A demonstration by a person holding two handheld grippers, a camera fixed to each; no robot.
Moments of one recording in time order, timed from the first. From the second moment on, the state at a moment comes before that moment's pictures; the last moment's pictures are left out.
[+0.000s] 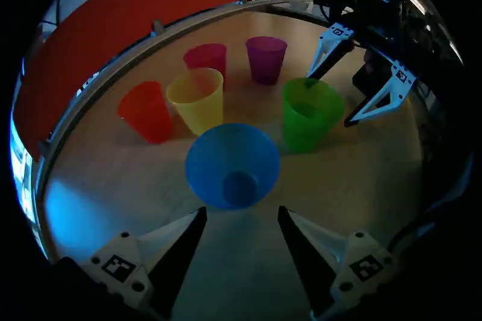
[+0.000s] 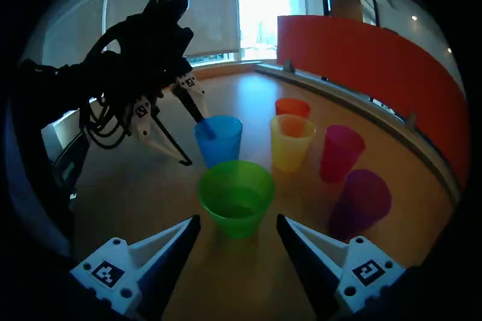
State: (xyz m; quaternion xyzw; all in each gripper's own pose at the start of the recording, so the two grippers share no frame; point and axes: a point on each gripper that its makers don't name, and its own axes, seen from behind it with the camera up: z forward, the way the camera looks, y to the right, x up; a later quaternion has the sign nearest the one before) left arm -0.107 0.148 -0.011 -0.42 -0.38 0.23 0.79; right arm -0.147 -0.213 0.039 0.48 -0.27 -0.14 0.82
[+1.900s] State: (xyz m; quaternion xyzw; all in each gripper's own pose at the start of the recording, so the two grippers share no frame) left arm 0.053 0.036 -0.005 -0.15 -0.08 0.07 0.98; right arm 0.023 -0.085 0.056 0.17 -0.06 0.00 0.98
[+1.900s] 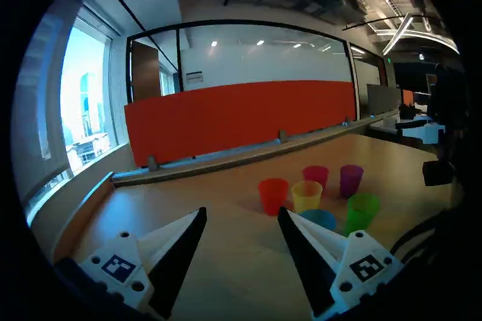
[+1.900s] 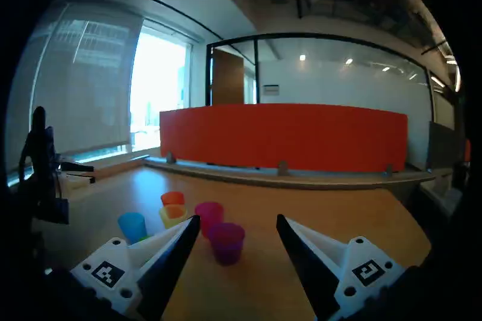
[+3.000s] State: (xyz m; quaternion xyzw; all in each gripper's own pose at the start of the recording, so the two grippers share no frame) left arm 0.071 0.010 -0.009 -0.04 0.00 0.00 1.00; right arm 0.034 -0.013 0.054 0.00 0.00 0.02 1.00
